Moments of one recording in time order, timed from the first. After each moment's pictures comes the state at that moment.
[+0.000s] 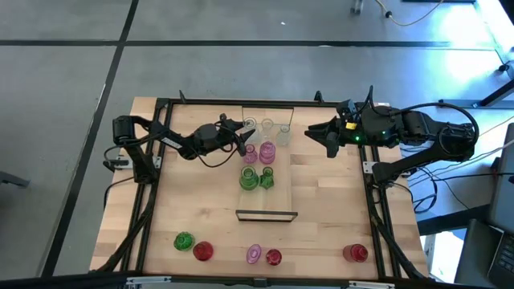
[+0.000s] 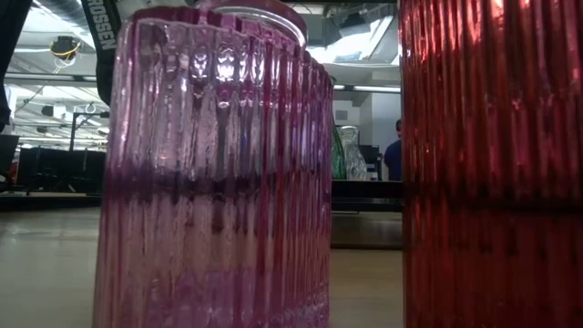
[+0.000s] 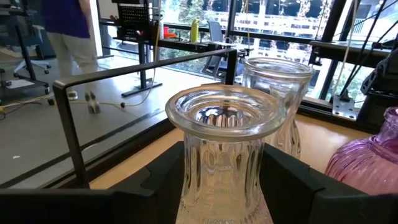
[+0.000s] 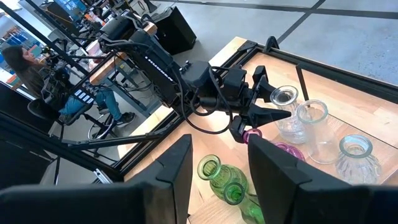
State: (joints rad) left arm 0.32 1.73 0.52 1.15 -0.24 -0.10; right arm 0.11 1.14 1.50 -0.77 0.32 0.76
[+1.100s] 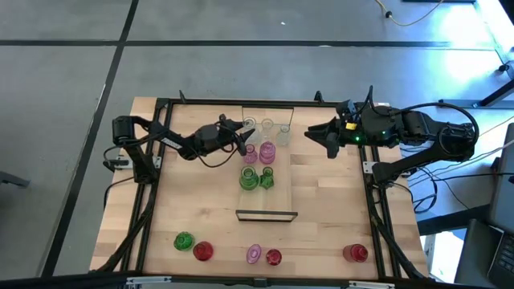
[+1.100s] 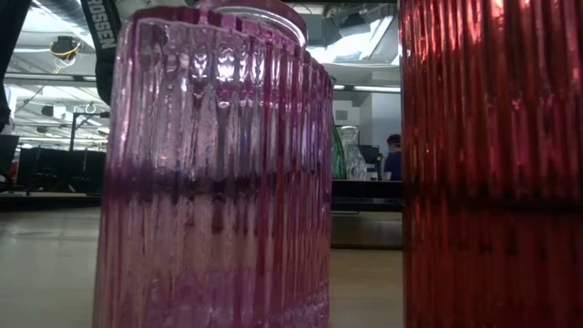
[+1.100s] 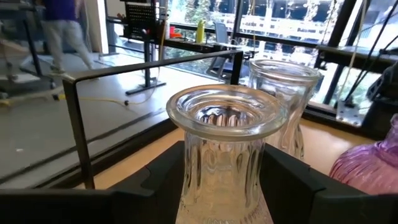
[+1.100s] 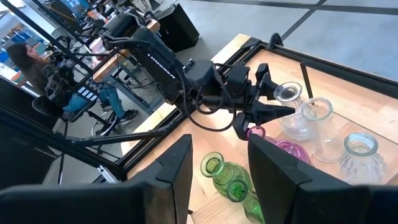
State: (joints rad) left arm 0.31 1.73 0.52 1.12 -0.27 -0.15; right arm 0.11 1.14 1.50 -0.77 0.30 0.76
